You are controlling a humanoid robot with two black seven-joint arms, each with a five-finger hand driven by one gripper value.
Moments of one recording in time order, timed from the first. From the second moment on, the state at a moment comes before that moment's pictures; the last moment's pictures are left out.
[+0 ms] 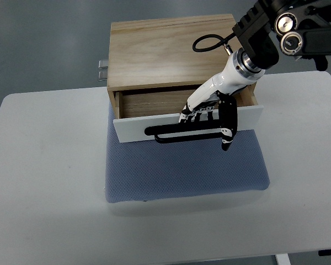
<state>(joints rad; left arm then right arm) 0.05 0.00 -0.28 -0.10 0.04 -0.02 -0.18 2.09 -0.45 -0.60 1.49 -0.53 0.61 -0.07</state>
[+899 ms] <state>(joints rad) 0.05 0.00 -0.28 -0.10 0.04 -0.02 -0.18 1.59 -0.77 0.18 1.07 -0.36 0.57 -0.01</state>
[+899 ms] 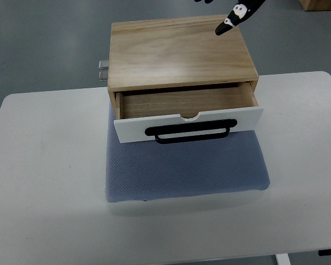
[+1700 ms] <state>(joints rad) 0.05 0.00 -0.28 -0.10 0.04 -0.02 -0.18 0.98 -0.50 0.88 0.62 -0.04 0.21 0.07</state>
